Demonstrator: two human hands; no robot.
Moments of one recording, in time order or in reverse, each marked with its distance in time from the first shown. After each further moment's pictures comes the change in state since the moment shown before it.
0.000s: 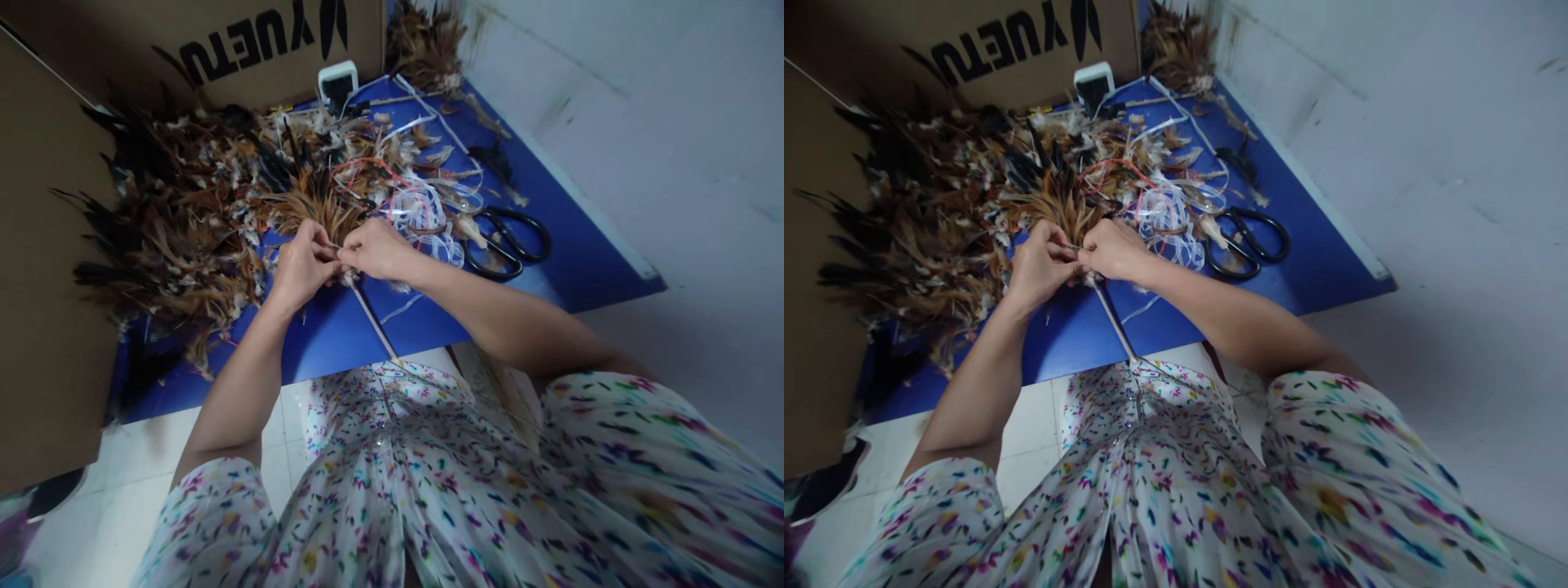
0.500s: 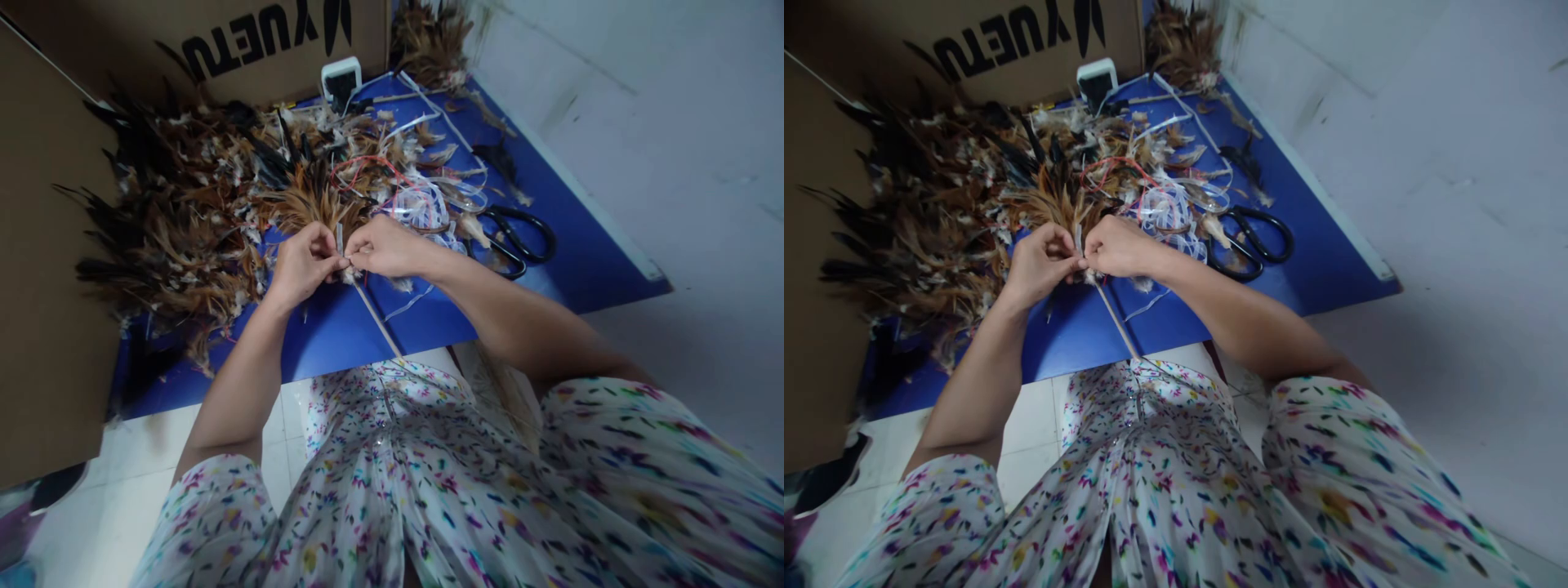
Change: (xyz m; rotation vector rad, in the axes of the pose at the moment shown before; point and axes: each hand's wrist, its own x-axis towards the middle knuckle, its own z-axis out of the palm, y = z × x) left_hand 0.002 -0.004 -0.002 -0.224 -0.075 -0.012; right_hand -0.010 -0.004 -0.020 0.065 -0.123 -0.094
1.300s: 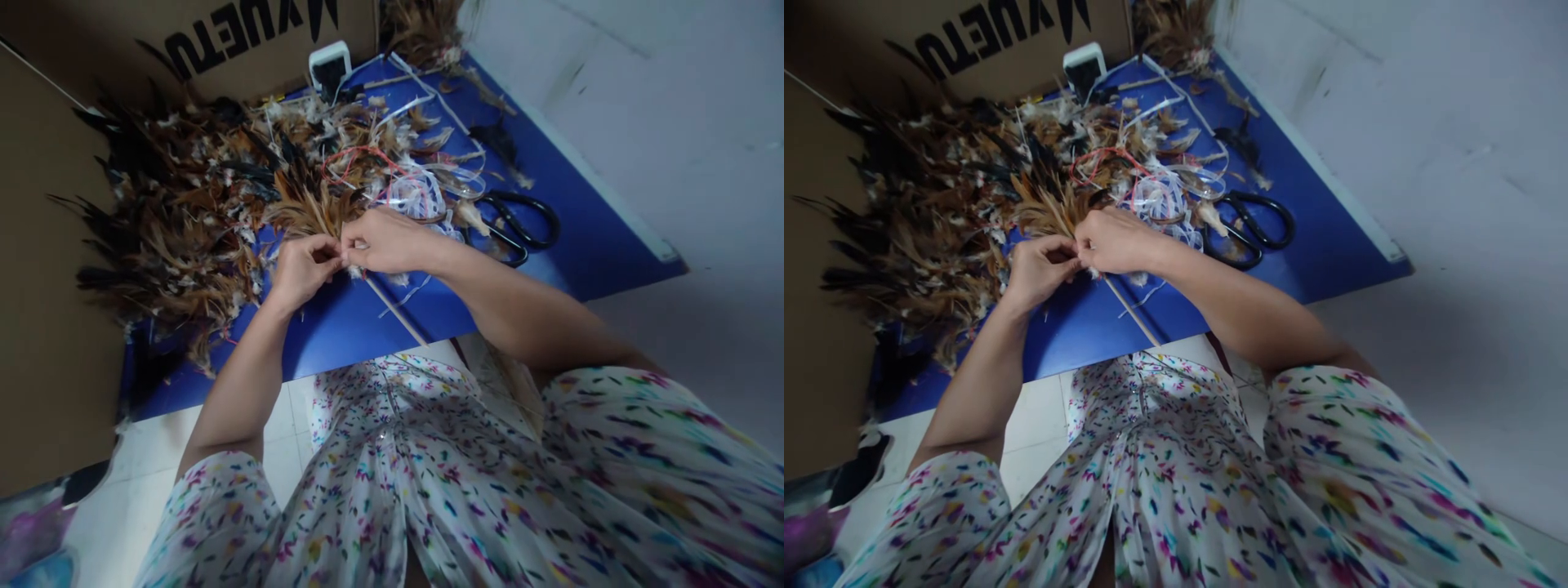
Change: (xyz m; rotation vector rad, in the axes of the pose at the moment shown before) left_hand -0.003 -0.001 0.004 0.115 -0.052 0.066; right_hand -0.004 0.003 -0.006 -0.241 -0.011 -0.117
